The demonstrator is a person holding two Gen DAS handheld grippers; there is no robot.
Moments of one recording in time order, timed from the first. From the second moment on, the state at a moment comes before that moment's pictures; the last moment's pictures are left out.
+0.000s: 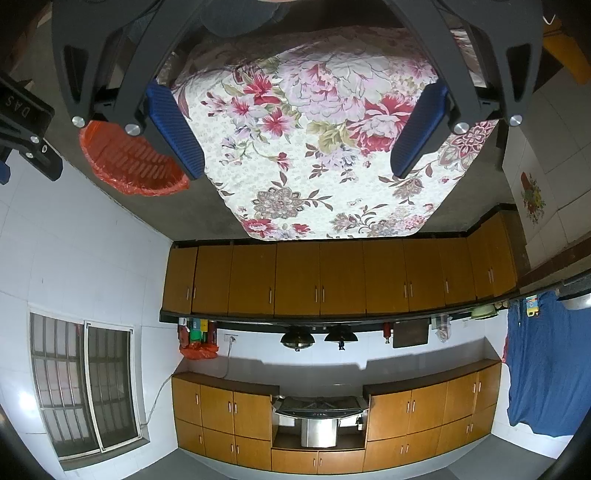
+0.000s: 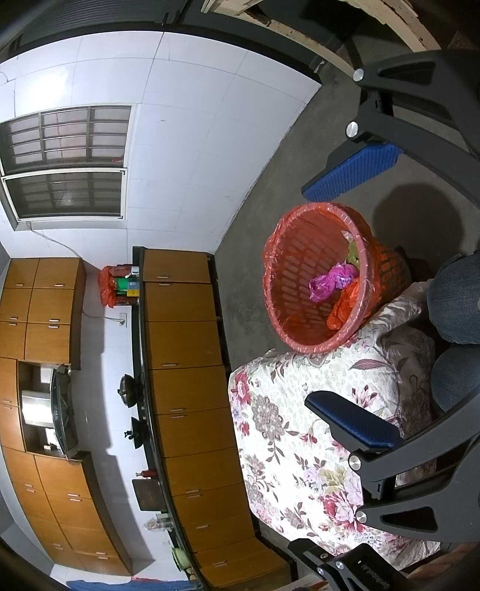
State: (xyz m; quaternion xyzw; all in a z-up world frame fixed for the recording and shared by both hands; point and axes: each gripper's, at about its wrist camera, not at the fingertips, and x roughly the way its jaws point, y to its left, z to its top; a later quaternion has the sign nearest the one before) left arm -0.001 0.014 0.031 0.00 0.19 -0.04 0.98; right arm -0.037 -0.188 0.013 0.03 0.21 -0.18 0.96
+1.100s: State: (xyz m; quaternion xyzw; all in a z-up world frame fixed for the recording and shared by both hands) left arm -0.003 0.012 0.024 0.00 0.19 -0.04 0.98; right arm -0.038 -0.188 0.010 0.03 0.21 -0.18 0.96
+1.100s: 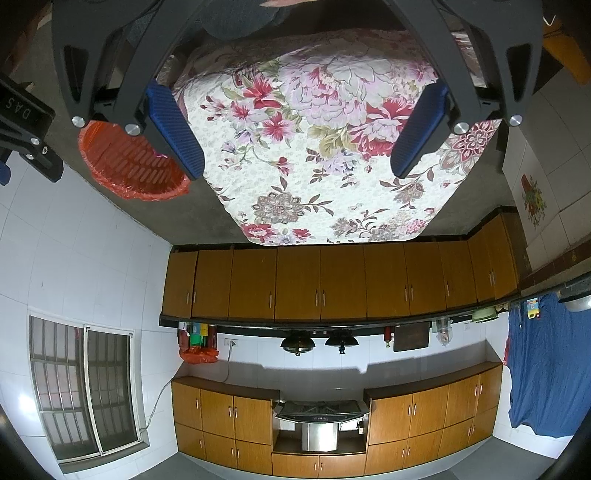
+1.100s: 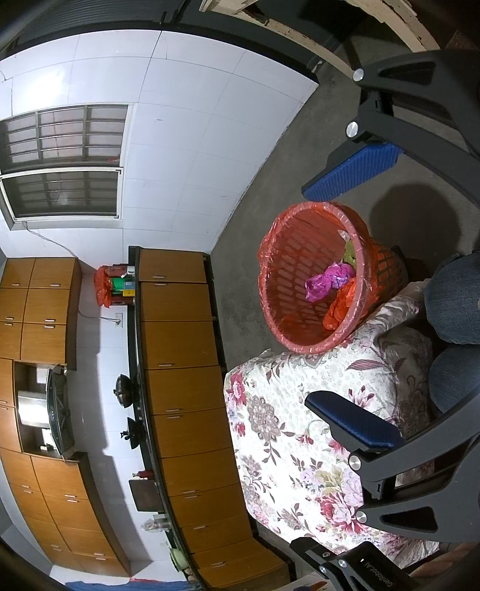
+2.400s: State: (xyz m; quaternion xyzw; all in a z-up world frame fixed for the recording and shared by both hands) left arm 0.002 0.018 0.016 0.00 0.21 -0.03 0.98; right arm -0.040 -0.190 0.009 0.03 0.21 -0.18 0.96
